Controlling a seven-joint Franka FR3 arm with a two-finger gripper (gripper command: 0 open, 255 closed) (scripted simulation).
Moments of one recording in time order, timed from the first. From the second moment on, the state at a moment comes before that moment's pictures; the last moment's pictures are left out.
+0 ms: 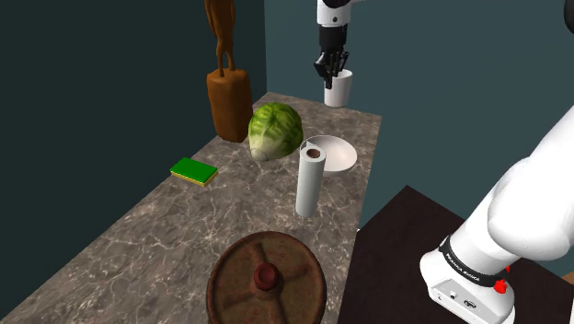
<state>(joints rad) 0.05 0.01 -0.08 -1.78 -0.07 1.71 -0.02</state>
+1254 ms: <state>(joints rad) 0.26 0.00 0.15 -1.78 -0.03 1.68 0.42</state>
